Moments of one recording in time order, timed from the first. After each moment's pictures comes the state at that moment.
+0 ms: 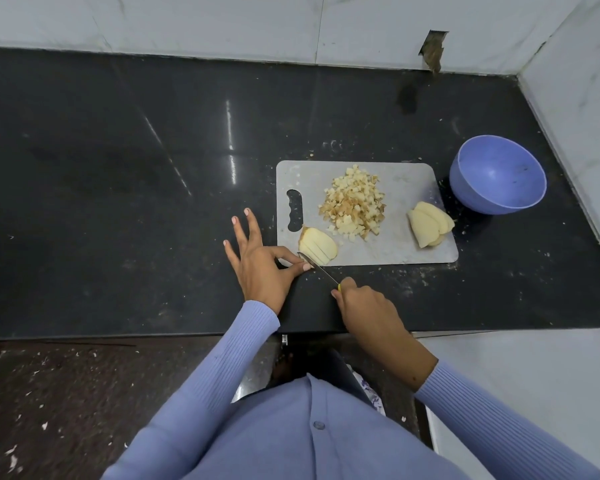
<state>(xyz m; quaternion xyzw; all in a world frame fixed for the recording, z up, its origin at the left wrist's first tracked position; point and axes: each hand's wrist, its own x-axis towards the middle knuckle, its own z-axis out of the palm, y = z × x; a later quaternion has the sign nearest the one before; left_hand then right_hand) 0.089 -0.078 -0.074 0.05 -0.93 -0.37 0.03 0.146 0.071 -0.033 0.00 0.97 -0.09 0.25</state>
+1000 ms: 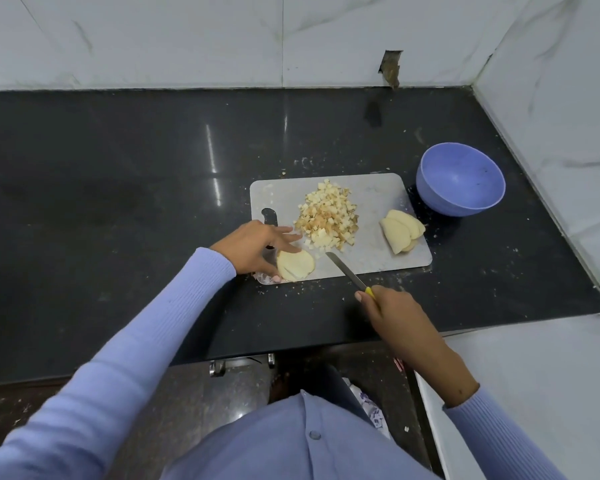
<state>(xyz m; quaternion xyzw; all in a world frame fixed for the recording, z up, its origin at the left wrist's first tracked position) 0.004 -0.093 -0.038 -0.37 -0.88 -0.23 -0.22 0.160 0.135 -0.021 0.12 0.95 -0.23 0.17</state>
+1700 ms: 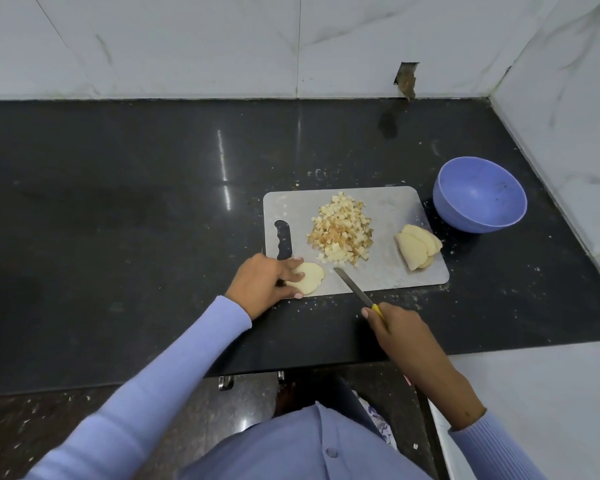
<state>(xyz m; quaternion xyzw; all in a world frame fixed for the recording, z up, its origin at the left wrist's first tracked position) 0.040 -0.096 -0.063 -0.24 -0.92 -0.28 -0.15 0.151 0.130 -0.041 0.13 0.94 -0.25 0.19</state>
